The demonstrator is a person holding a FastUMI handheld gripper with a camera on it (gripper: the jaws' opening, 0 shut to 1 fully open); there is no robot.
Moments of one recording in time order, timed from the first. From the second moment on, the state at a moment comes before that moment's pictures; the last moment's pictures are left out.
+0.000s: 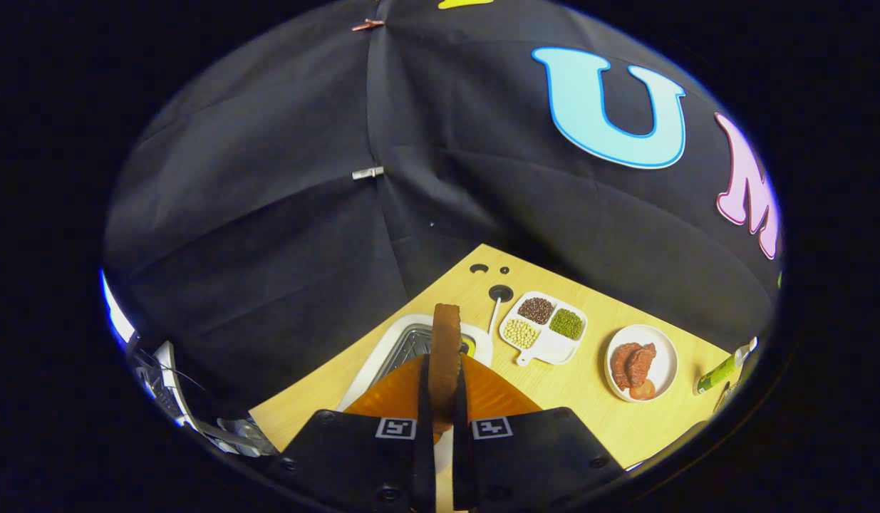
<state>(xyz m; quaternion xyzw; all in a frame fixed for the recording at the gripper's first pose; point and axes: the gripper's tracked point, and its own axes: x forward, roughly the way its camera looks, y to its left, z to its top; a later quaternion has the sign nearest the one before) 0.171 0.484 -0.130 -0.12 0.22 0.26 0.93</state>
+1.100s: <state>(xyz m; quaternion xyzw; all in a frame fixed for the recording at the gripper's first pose) 0.113 0.296 -0.245 0.01 0.31 0.27 0.91</state>
